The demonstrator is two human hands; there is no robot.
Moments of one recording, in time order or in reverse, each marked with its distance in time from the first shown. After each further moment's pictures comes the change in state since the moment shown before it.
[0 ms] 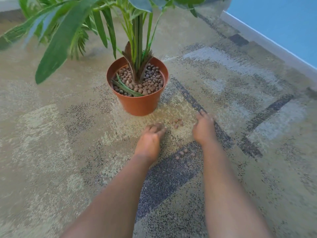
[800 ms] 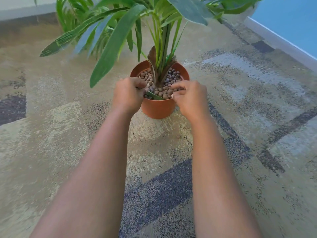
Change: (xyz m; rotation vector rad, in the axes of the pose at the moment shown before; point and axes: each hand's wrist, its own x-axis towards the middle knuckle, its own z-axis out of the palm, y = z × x) left_hand 0.067 -0.053 -0.156 -0.220 0.441 -0.263; right_hand -0.010 -0.161 -0.054 0.419 0.149 -0.378
